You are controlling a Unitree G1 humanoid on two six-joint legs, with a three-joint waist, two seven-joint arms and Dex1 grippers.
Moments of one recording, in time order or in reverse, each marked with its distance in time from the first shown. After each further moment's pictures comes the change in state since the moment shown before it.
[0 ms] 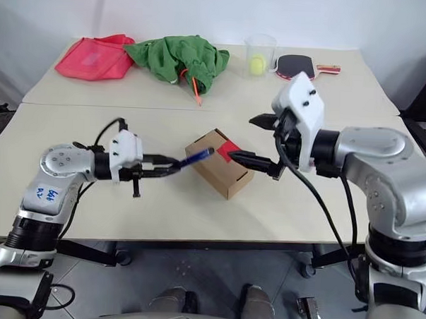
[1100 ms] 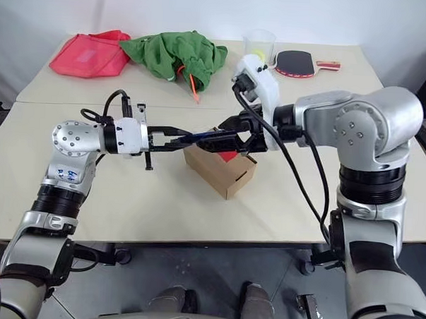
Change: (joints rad) left arm -0.218 -0.087 -0.071 0.334 0.066 -0.494 -0.060; right arm -0.300 0.143 0.158 0.365 0.158 0.237 -0.109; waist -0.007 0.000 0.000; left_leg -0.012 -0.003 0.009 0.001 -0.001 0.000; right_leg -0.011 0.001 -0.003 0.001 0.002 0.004
